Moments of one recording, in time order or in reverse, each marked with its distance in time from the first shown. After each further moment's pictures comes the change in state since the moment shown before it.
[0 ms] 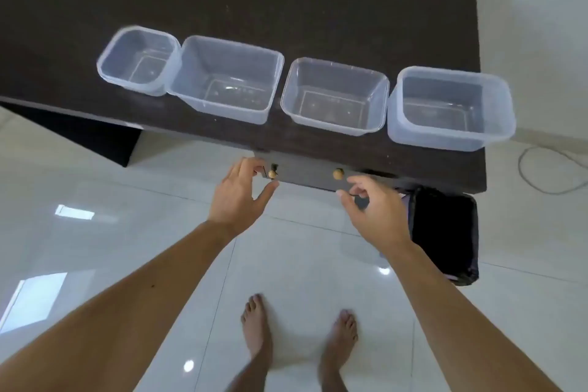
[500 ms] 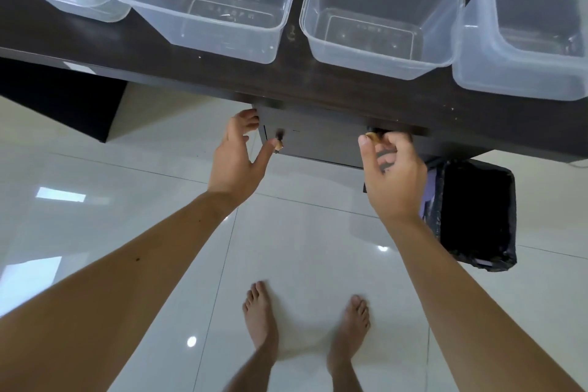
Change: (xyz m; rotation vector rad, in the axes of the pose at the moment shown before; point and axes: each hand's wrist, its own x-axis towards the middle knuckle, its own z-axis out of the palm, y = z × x) left_hand 0.029 -0.064 0.060 -0.294 0.063 -0.190; right_hand 0.019 0.014 0.085 0.134 0.348 0.189
